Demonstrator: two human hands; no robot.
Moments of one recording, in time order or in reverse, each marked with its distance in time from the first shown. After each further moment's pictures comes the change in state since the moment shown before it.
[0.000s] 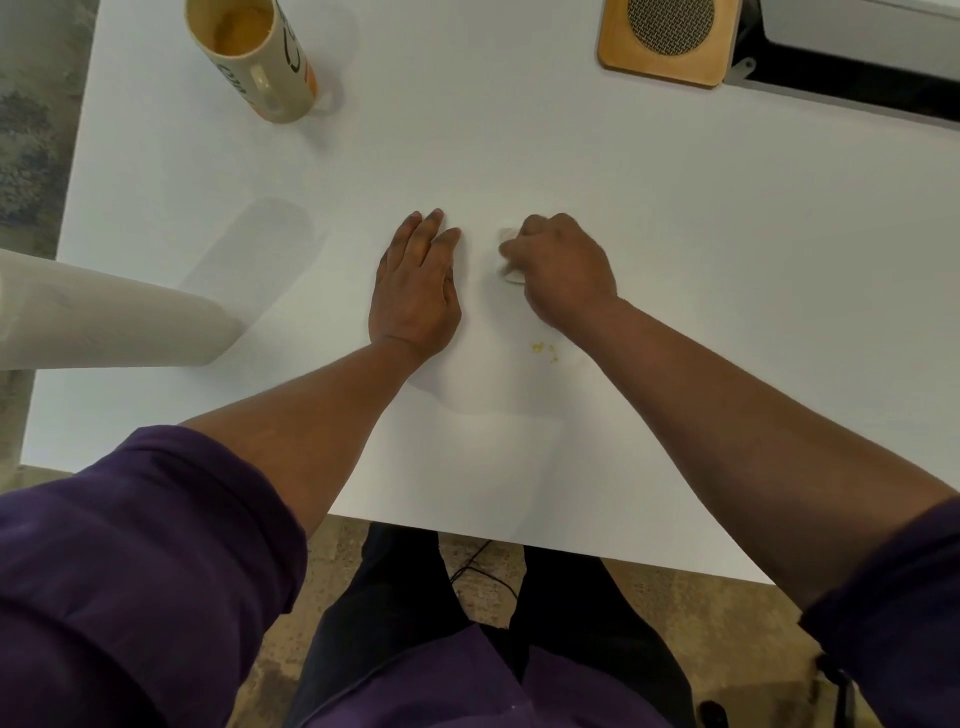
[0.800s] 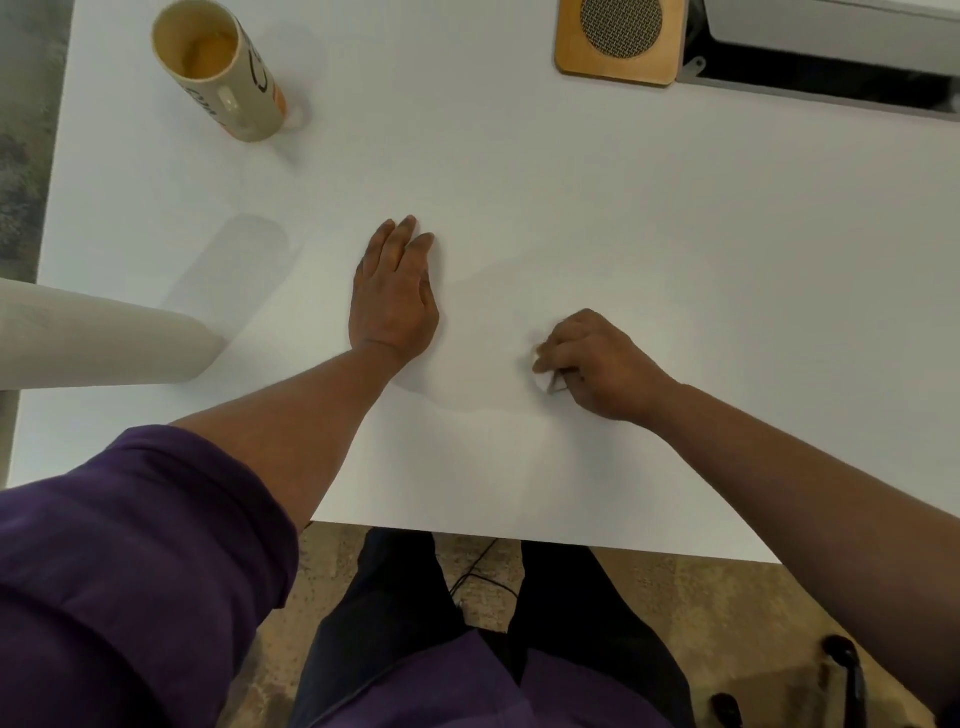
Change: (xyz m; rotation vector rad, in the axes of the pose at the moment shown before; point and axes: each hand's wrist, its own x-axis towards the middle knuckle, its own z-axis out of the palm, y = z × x) left_hand -0.001 0.002 -0.001 -0.013 0.005 -0.002; right_hand -0.113 0.053 0.029 0.362 0.016 -0.231
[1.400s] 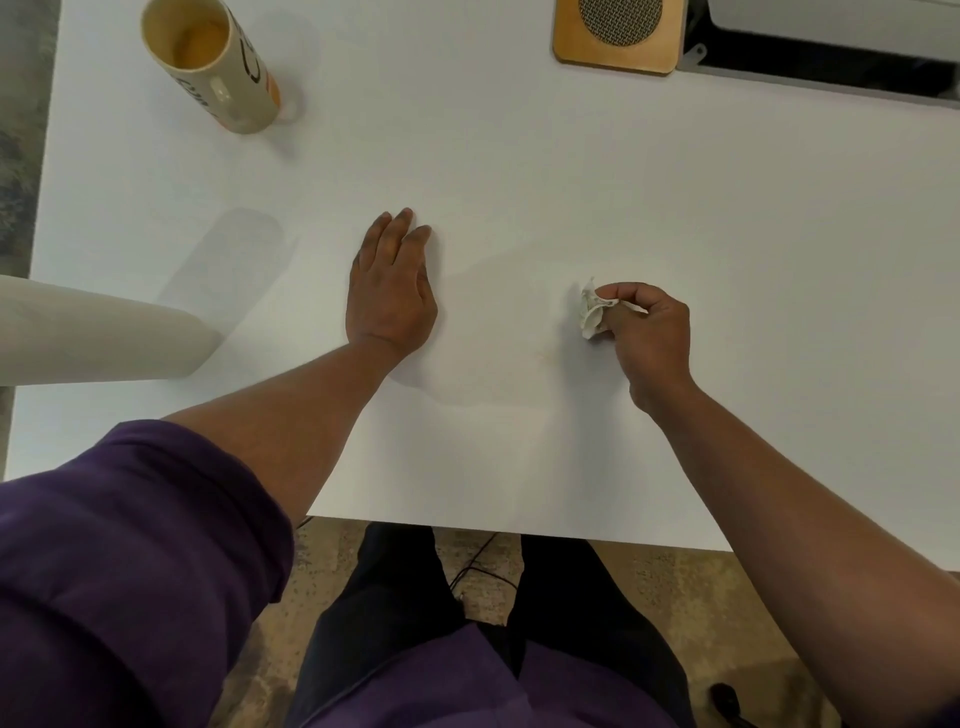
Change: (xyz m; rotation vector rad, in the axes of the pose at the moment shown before) left_hand 0.001 0.000 -0.001 0.013 -0.007 0.001; right_hand 0.003 0.000 -0.011 0.845 0.651 0.892
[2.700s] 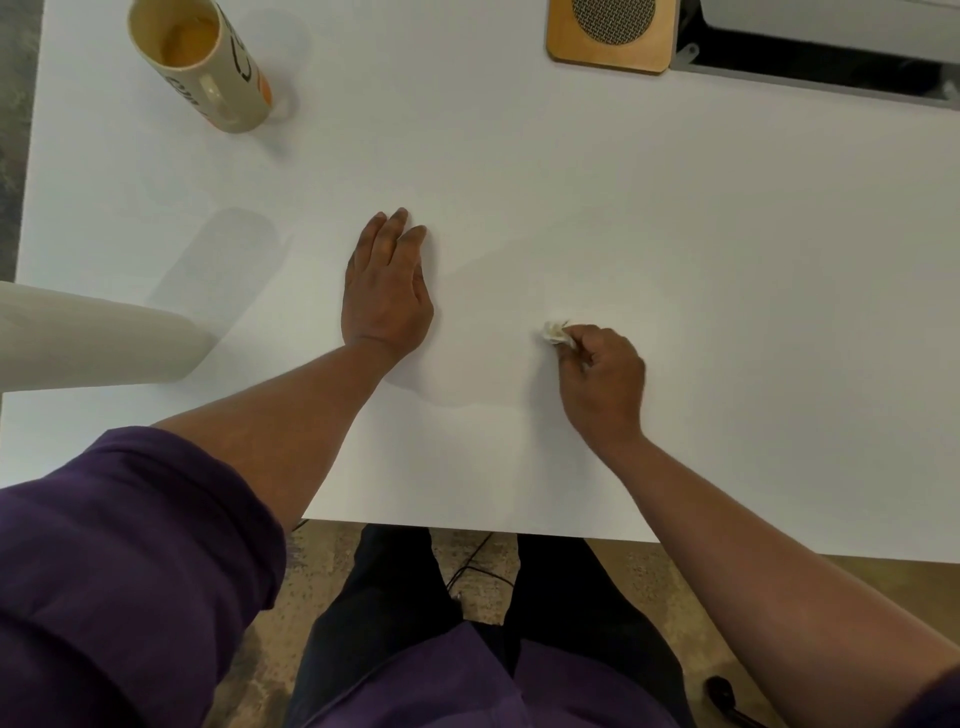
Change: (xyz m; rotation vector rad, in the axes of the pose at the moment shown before) left_hand 0.000 -0.001 0.002 -0.010 0.004 -0.004; right_hand -0.039 0.045 0.023 -0.636 0.092 -0.543
